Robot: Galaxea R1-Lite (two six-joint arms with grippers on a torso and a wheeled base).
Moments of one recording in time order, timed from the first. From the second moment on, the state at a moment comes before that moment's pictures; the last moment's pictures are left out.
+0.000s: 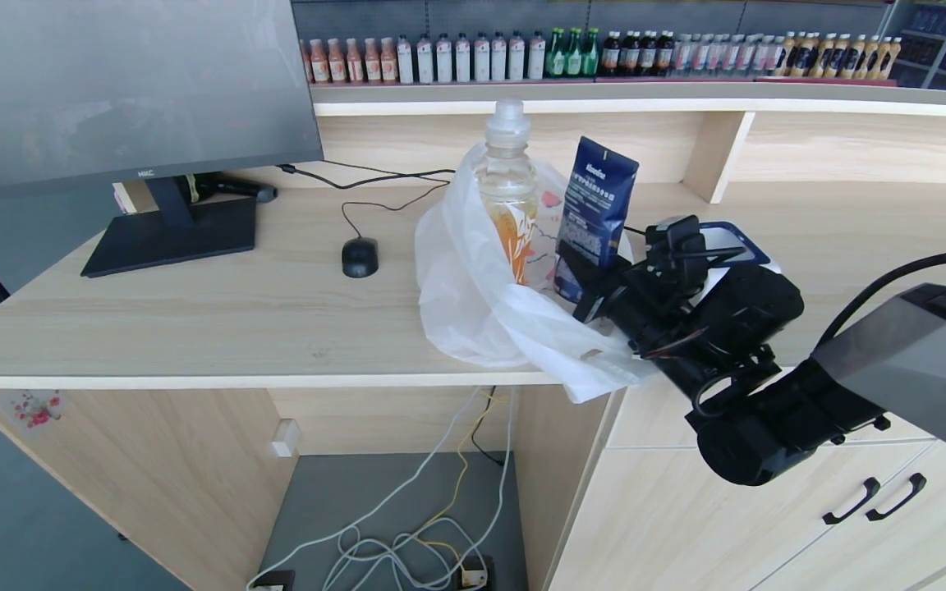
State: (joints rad) left arm 0.00 0.00 0.00 0.00 0.00 0.00; right arm 0.43 2.18 -0.99 -1.57 0.14 -0.07
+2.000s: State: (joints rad) left arm 0.00 0.00 0.00 0.00 0.00 0.00; right arm 0.43 1.86 -0.79 -1.57 0.14 -0.08
